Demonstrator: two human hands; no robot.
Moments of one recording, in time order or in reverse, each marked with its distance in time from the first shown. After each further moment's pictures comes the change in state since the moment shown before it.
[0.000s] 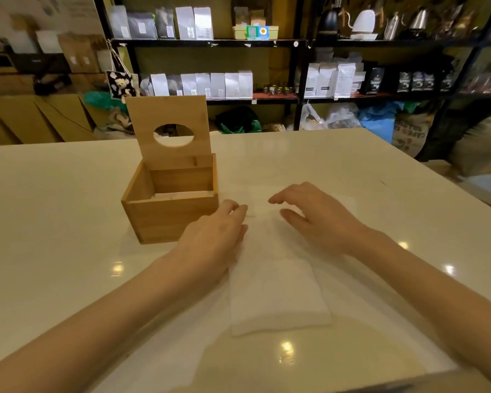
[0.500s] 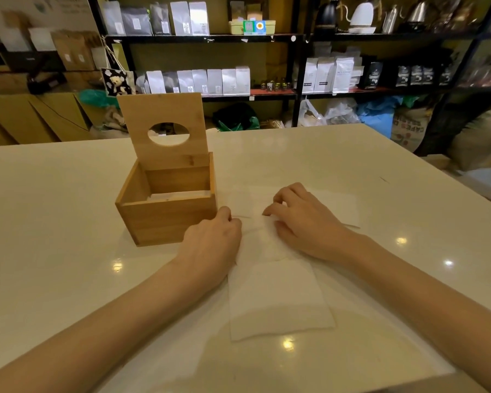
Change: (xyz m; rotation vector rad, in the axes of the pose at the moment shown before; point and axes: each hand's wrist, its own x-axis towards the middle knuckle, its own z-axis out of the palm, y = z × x) left_hand 0.011 -0.006 0.022 0.205 0.021 -0.031; right_hand 0.006 -0.001 0.020 -0.218 -0.003 -0.111
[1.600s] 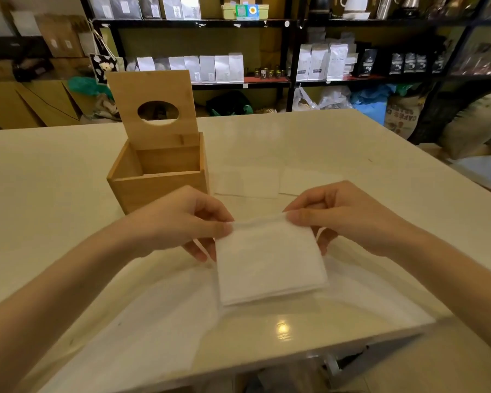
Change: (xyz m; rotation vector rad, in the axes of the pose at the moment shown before) left_hand -0.036 -0.016 -0.058 -0.931 -0.413 -0.096; right_hand -0.064 -0.013 -0.058 1.128 -0.164 0.421
